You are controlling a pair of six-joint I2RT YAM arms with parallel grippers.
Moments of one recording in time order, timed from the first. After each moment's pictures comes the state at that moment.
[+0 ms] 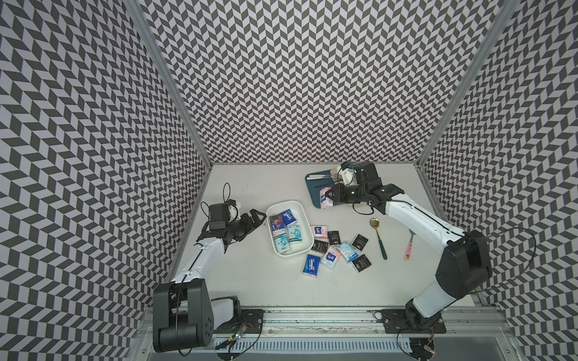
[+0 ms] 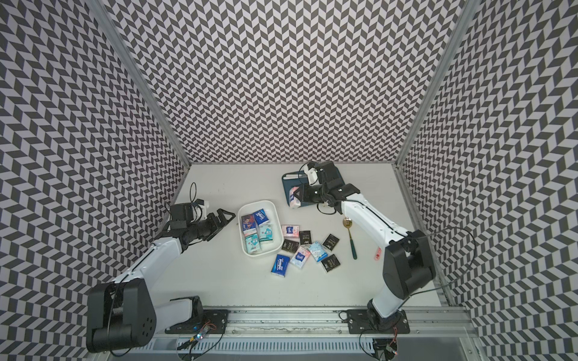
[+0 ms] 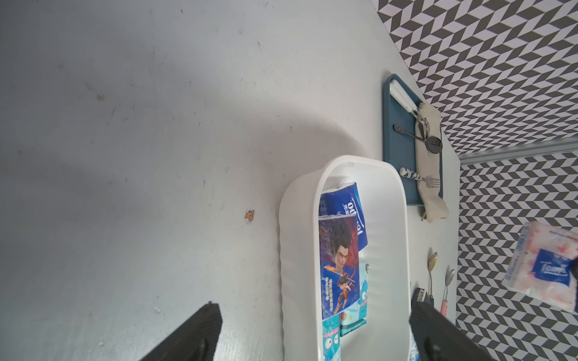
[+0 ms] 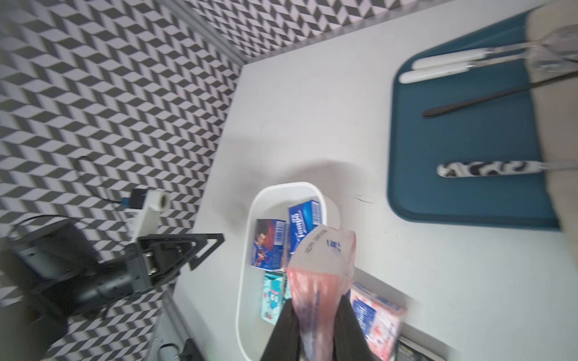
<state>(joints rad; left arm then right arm) 0.11 1.23 0.66 -0.24 0.58 -0.54 0.47 1.66 1.37 -0.38 -0.46 0.51</state>
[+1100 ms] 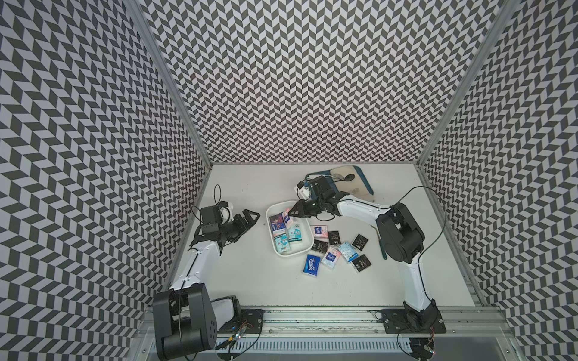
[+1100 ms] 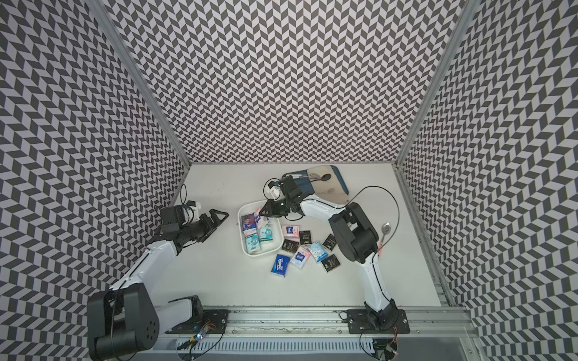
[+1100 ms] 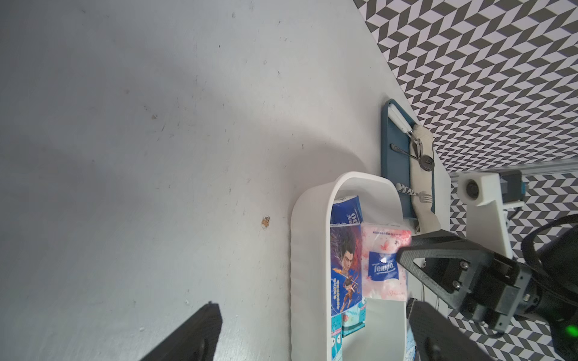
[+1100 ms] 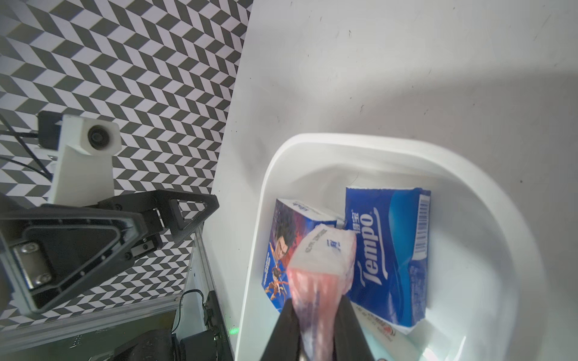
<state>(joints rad) 0.20 1.19 0.64 -0.25 0.63 -0.53 0.65 2.17 1.60 -0.21 -0.67 0.55</state>
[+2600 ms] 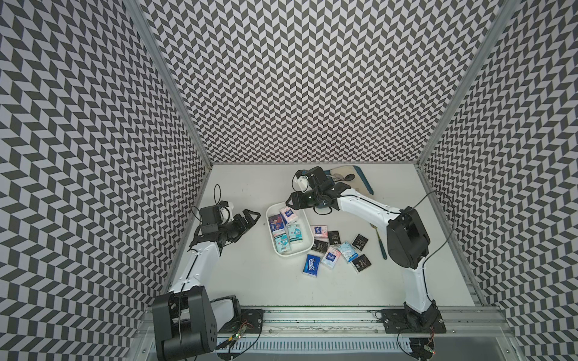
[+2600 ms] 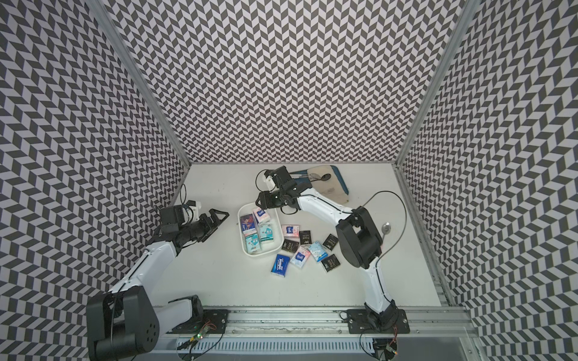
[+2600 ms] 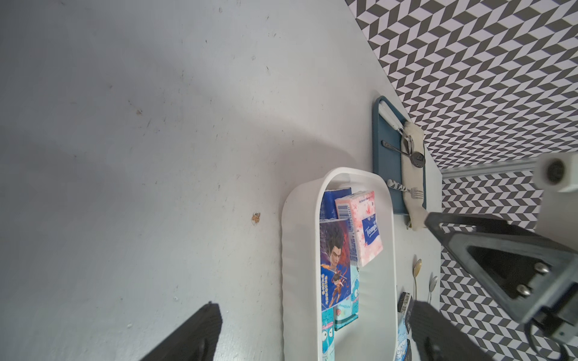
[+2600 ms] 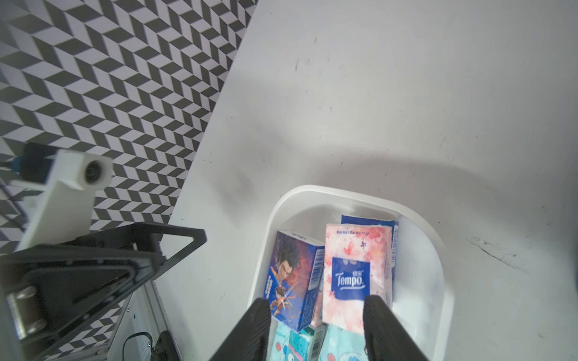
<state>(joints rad) 0.20 1.18 0.64 -0.25 0.66 -0.54 0.69 2.04 1.72 -0.44 -0.37 0.43</state>
